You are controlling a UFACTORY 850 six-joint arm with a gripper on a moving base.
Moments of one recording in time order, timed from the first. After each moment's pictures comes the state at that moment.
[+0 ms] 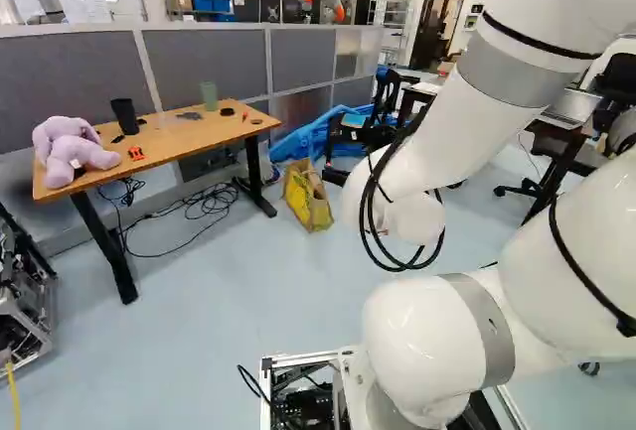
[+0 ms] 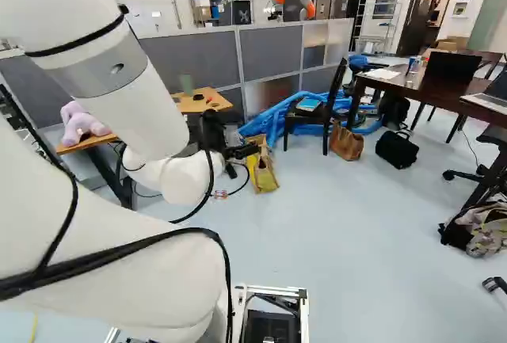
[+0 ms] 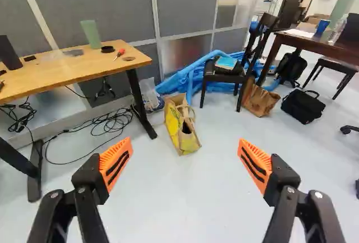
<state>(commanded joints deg) 0.0 16.0 -5.0 0.0 50.0 0.0</state>
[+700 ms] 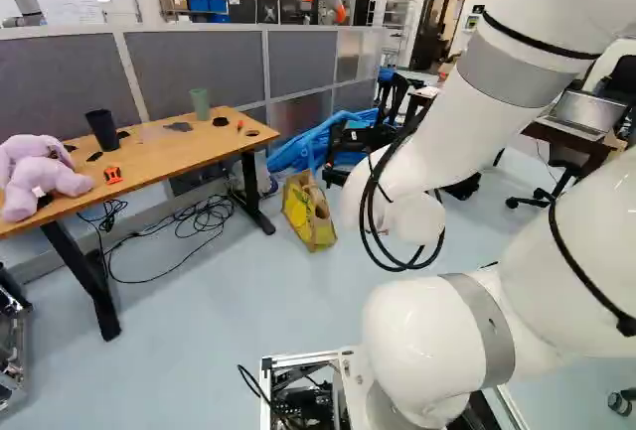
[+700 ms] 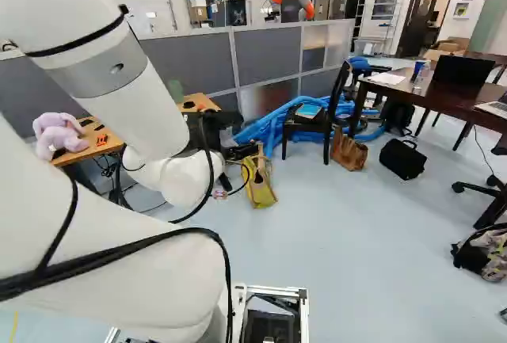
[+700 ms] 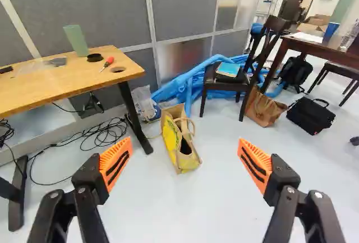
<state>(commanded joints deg) 0.0 16.0 -5.0 0.0 50.0 0.0</state>
